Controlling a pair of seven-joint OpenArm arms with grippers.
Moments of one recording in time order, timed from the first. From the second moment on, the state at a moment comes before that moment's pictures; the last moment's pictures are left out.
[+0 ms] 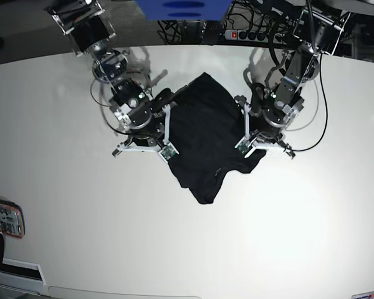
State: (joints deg) left arm 2.8 -20.4 22.6 86.2 11.9 -15.0 31.0; right arm -2.8 11.6 -27.6 96.0 -11.1 10.3 -50.9
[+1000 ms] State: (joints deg) left arm -13.8 -13.1 30.5 71.2 12.2 -15.3 31.9; right arm -16.5 11.2 -38.1 104.6 -12.1 8.9 -49.2
